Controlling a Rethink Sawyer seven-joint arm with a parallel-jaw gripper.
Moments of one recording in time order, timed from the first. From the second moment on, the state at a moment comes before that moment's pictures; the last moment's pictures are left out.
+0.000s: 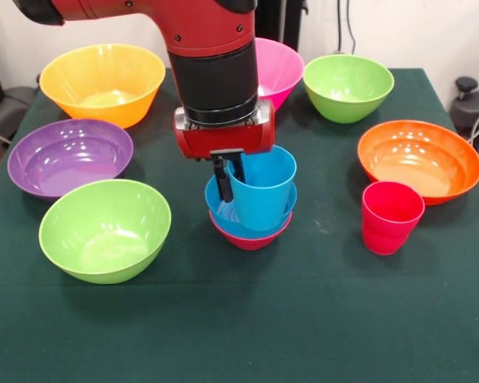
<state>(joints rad) -0.67 -0.48 0.65 1.39 -0.58 0.78 1.89</state>
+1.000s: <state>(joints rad) -0.69 -0.48 0.65 1.44 -0.59 0.78 1.89</state>
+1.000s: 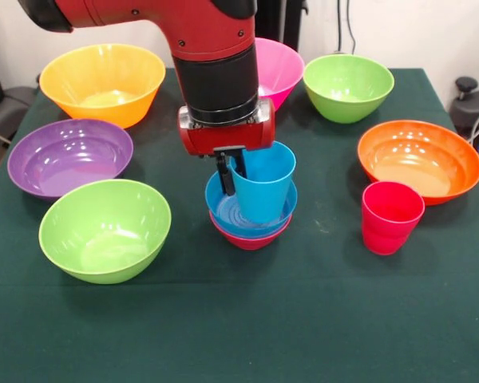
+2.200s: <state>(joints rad) -0.72 -0.47 0.65 1.49 -0.59 0.73 1.89</state>
